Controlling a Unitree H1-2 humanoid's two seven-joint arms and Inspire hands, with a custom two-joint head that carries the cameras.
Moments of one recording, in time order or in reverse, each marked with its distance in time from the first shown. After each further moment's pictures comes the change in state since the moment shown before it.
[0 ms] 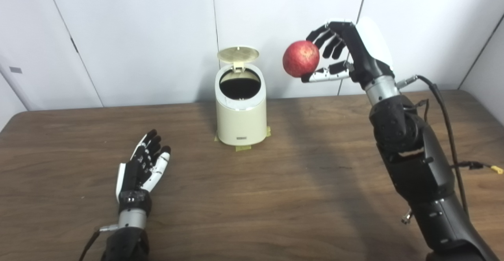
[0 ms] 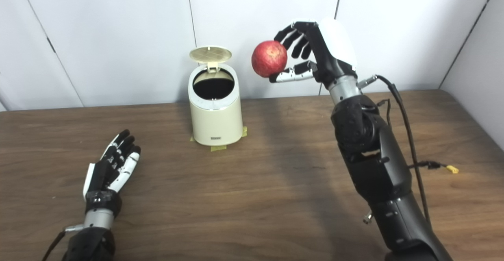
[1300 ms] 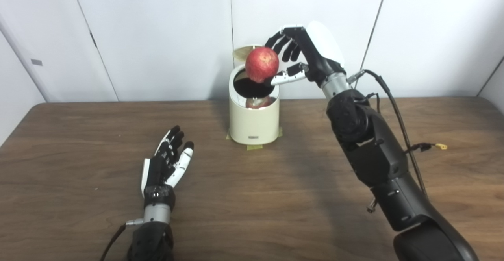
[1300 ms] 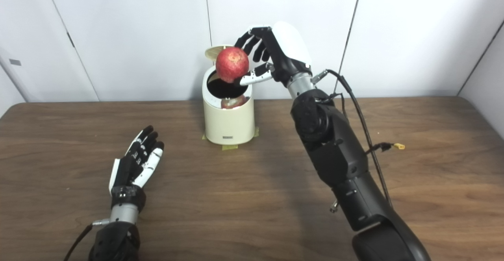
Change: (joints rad) left arm 0.003 -0.046 -0.024 0.001 0.007 -0.015 0.036; right arm -0.139 0.144 0.102 0.323 -0.039 -0.117 -0.062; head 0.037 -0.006
